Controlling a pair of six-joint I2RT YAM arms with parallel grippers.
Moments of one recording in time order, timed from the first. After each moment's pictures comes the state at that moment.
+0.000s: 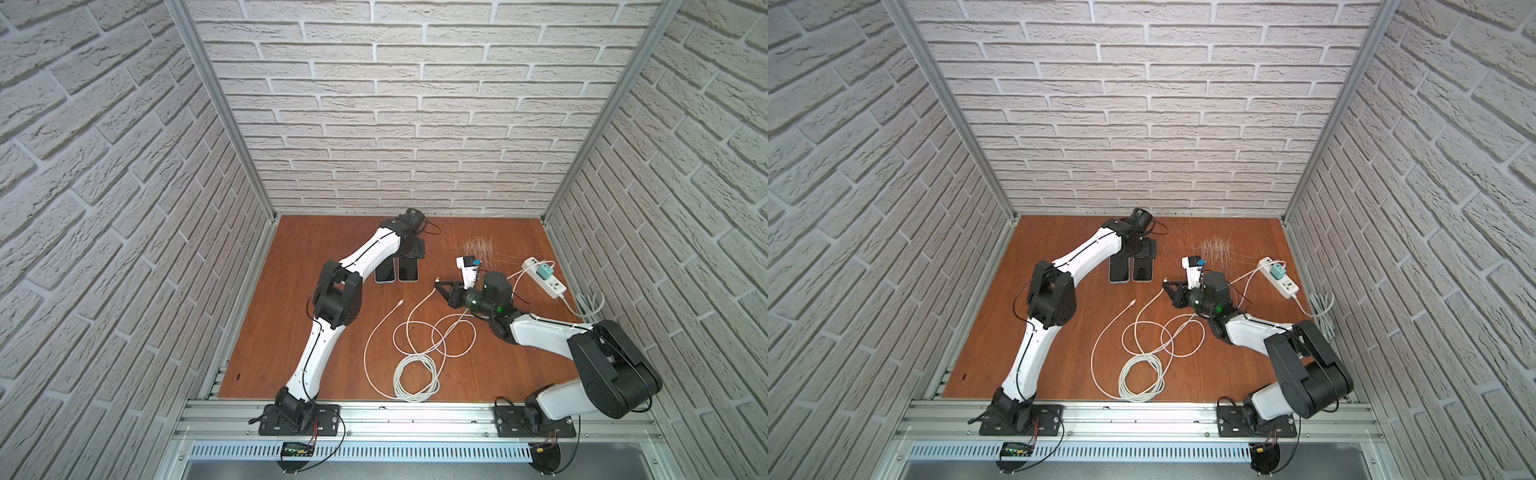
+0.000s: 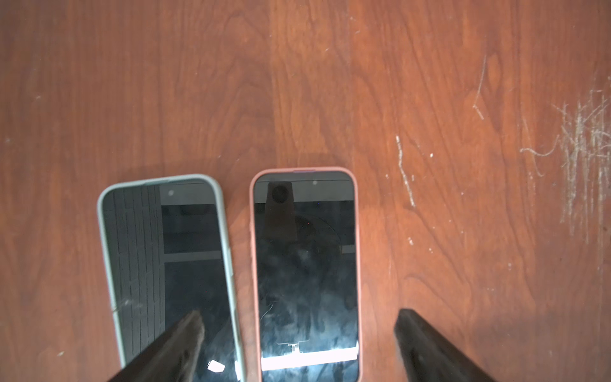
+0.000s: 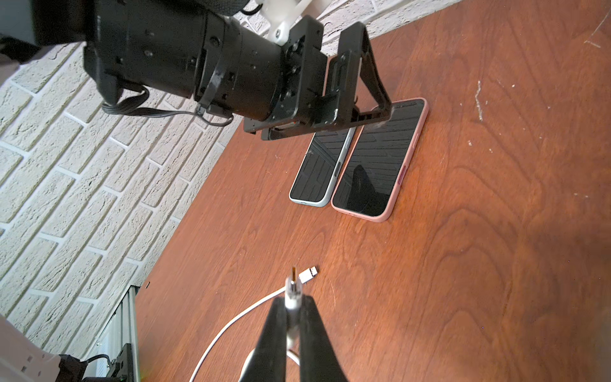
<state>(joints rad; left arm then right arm) -0.54 2.41 2.24 -0.93 -0.13 -0.50 0.44 1.47 0.53 0.62 -0.46 0.57</state>
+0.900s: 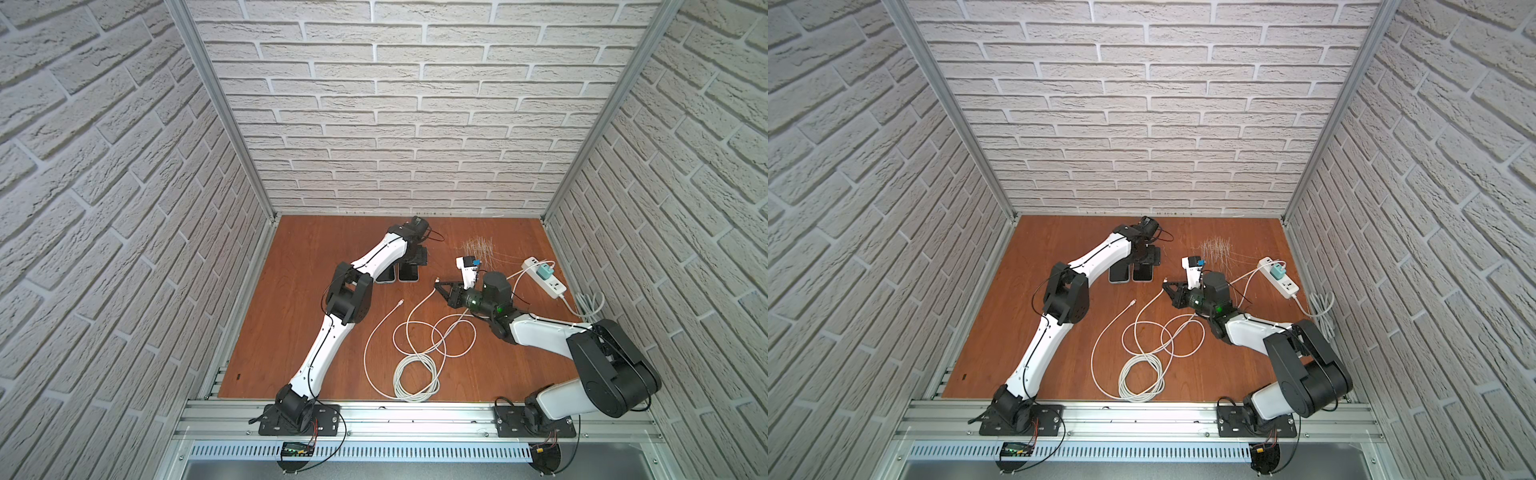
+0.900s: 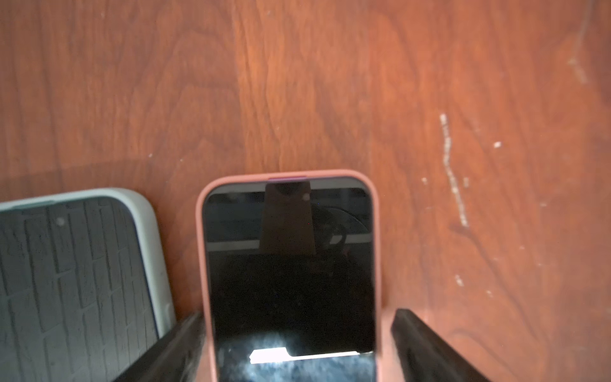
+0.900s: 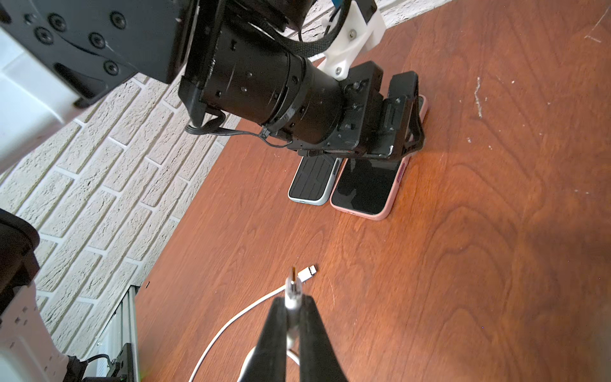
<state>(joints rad) -0.55 2.59 2.38 -0.97 -0.13 -0.50 0.44 1.47 0.53 0.62 -0.46 0.57</state>
